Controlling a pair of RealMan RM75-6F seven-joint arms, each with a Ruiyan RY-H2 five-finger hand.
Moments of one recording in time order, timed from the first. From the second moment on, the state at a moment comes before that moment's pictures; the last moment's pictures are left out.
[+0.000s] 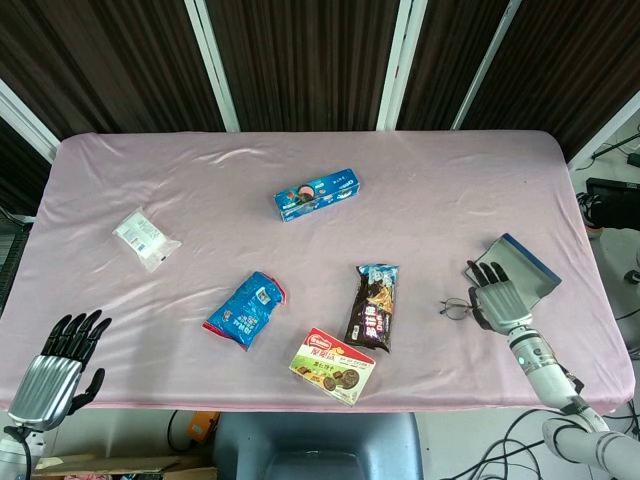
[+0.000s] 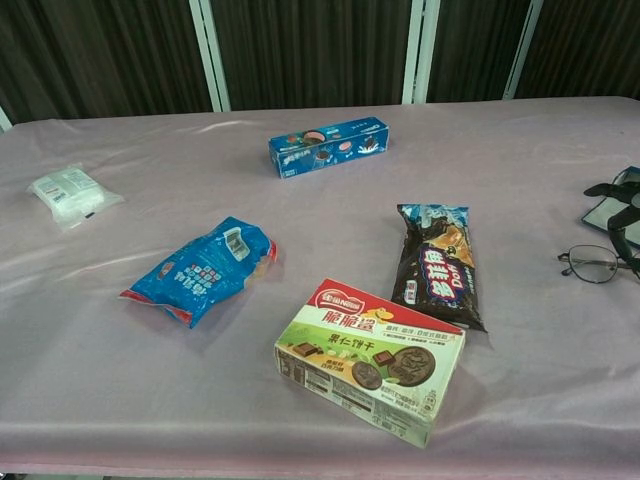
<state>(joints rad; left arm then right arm) -0.10 -1.12 0.06 -1.60 1.68 1.49 0.10 0.47 -1.48 0.04 -1.03 -1.37 0.93 -0.13</state>
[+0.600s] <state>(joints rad) -0.10 -1.12 0.06 -1.60 1.69 1.50 0.08 0.46 -1.49 0.05 -1.03 -1.36 0.96 -0.13</state>
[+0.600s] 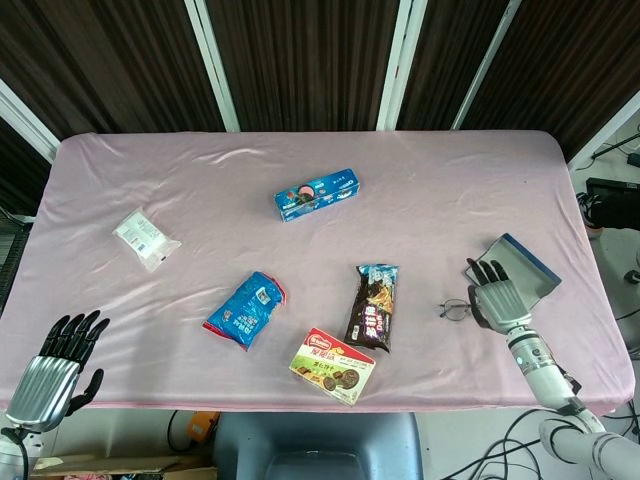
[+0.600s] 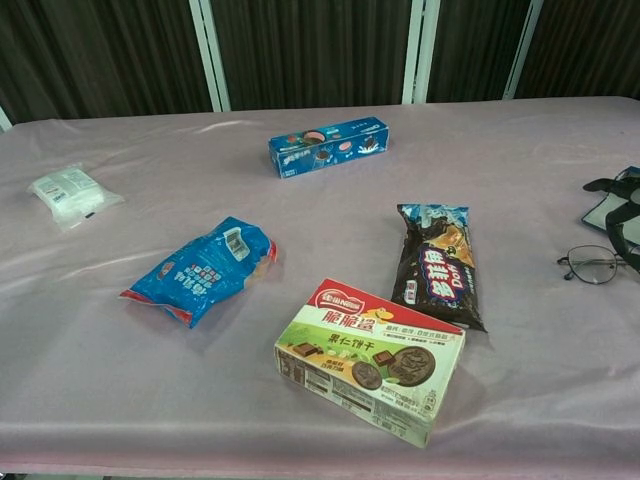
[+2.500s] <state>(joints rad) -0.11 -1.11 0.05 -1.60 1.65 1.47 0.06 0.85 -2.03 0.39 -0.55 -1.12 0.94 -0.37</state>
